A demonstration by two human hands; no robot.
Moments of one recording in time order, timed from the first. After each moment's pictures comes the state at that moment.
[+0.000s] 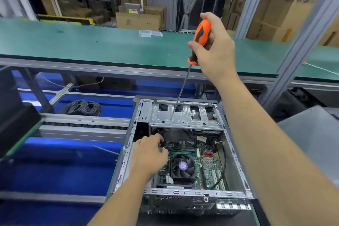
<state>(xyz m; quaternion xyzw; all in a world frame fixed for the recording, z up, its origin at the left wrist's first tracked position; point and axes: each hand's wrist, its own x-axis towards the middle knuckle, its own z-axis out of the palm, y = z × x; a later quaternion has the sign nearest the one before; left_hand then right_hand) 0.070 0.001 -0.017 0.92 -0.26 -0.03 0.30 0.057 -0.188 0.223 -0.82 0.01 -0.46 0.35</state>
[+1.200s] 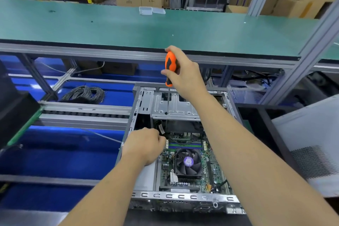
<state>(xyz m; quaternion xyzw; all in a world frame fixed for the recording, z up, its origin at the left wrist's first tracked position) 0.110 0.001 -0.019 0.95 -0.30 -0.03 0.11 0.121 -0.173 0.109 -0.87 0.03 -0.28 0.40</state>
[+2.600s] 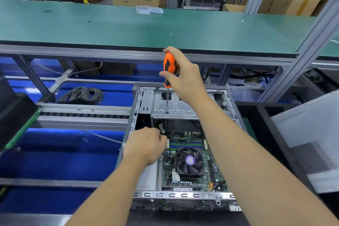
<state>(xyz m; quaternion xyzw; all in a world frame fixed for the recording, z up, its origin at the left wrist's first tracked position) 0.108 0.001 -0.018 0.95 -0.29 -0.01 0.13 0.114 -0.163 0.104 -0.86 0.00 -0.32 0.39</state>
